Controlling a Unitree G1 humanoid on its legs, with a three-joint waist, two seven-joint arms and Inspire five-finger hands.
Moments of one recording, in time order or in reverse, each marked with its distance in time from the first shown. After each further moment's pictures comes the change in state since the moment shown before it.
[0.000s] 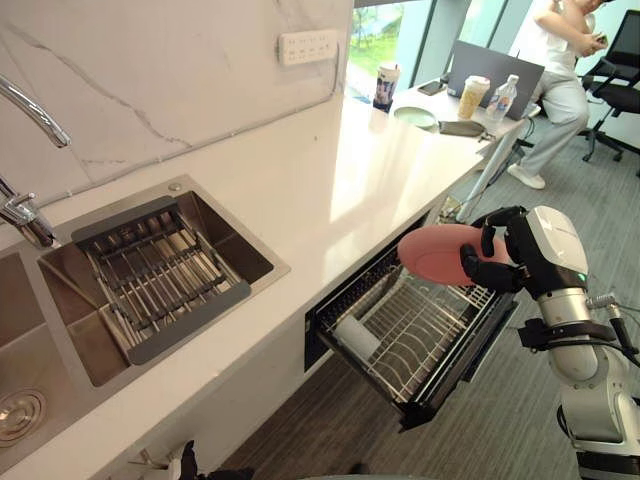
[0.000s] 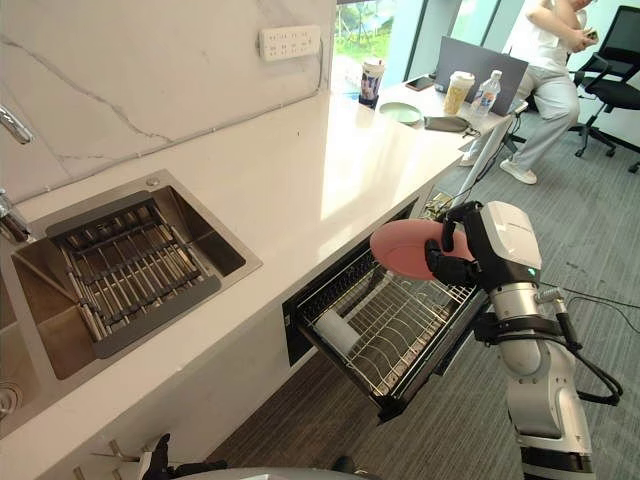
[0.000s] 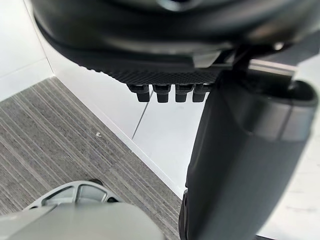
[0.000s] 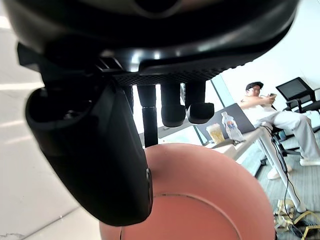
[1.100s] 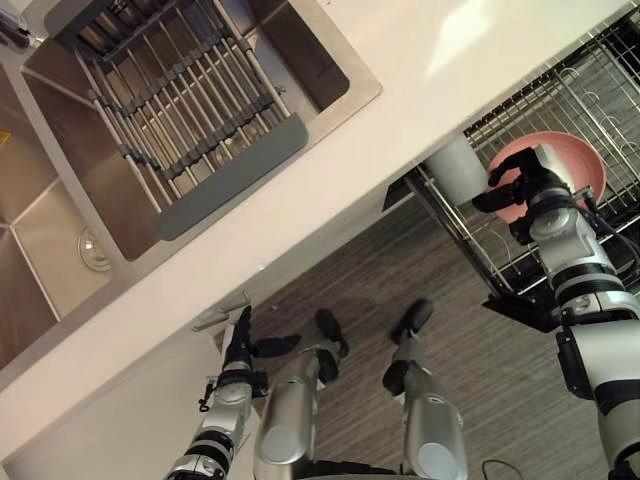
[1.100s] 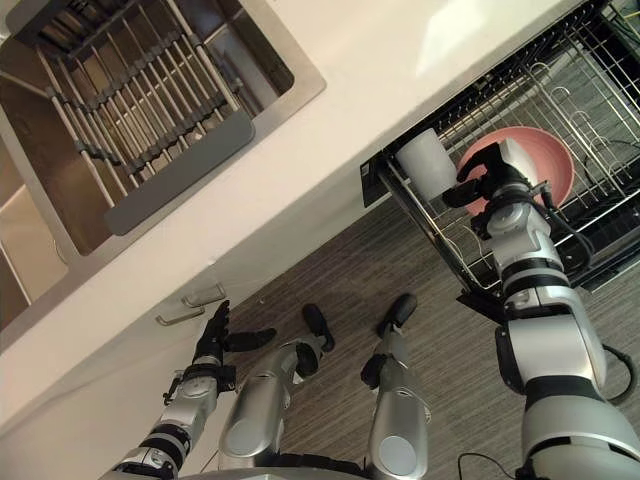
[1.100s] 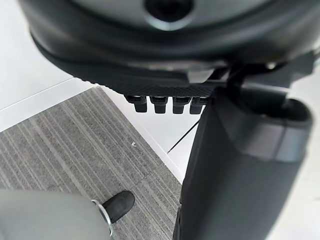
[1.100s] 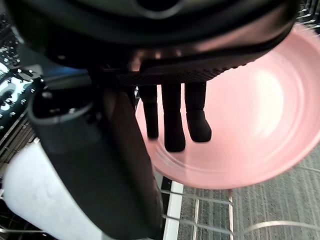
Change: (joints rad) left arm -0.394 0.013 -0.234 -0.070 -0.307 -0.028 -0.076; right arm -1.006 -0.231 0.385 1.170 0.338 0.201 -0.063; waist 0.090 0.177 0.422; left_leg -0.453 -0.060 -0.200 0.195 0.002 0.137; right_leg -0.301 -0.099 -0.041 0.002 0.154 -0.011
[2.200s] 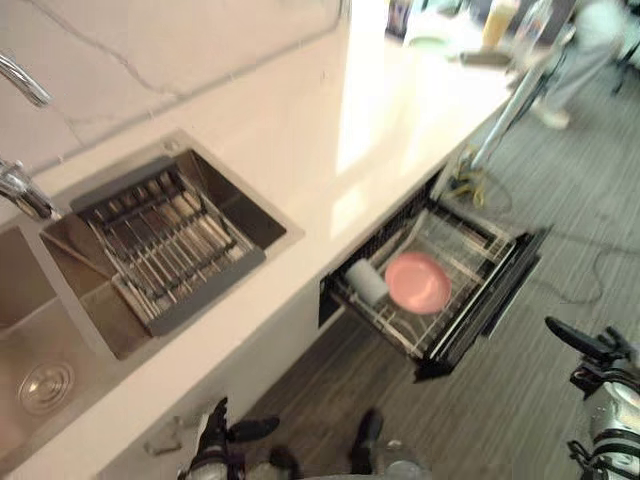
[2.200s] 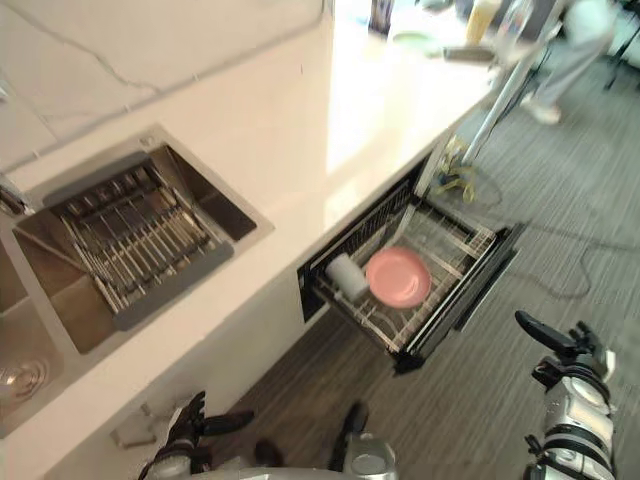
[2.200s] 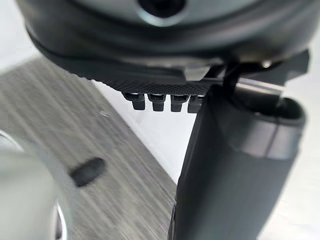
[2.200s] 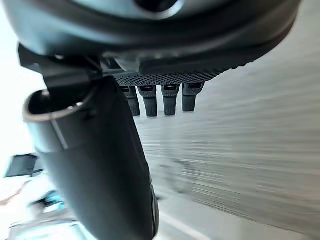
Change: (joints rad) left arm 0.193 -0.010 0.157 0.096 -0.026 0.034 -0.043; right arm 0.686 0.179 -0.743 -0.120 0.716 0.035 -0.084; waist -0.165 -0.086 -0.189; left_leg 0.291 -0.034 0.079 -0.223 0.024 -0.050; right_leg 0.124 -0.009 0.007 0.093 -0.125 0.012
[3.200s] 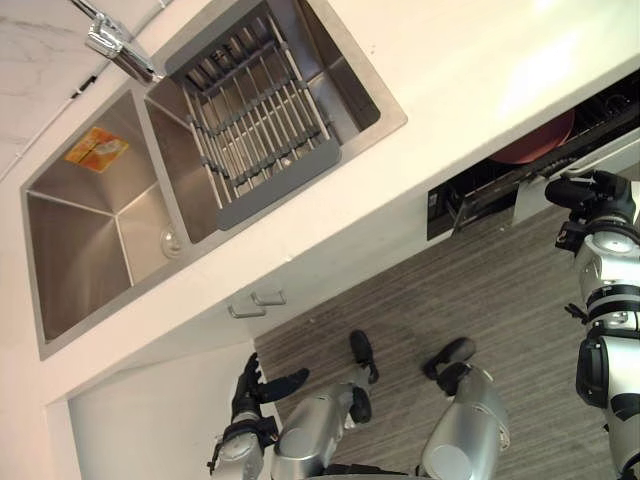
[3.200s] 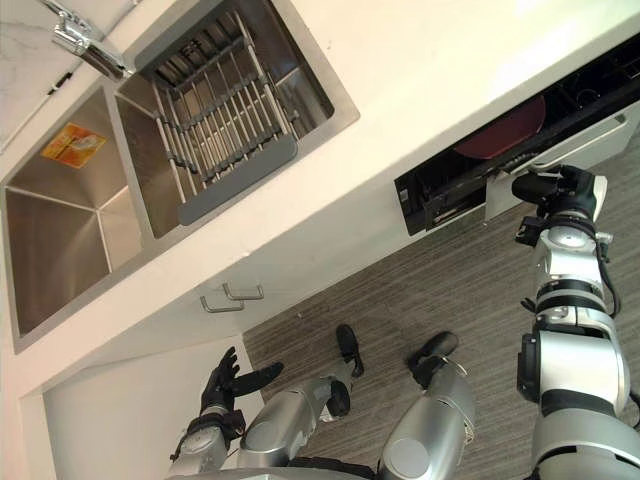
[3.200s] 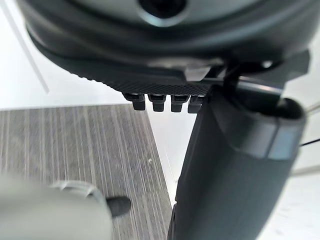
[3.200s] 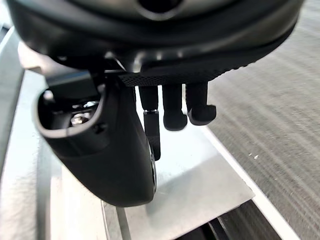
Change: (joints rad) left arm 0.067 -0.135 -0.138 -0.129 -0.168 -0.106 -0.052; right arm -0.598 -0.216 0.512 0.183 -0.290 -0.057 -0.022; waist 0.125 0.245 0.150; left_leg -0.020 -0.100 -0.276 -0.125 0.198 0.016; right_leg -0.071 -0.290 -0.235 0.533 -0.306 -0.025
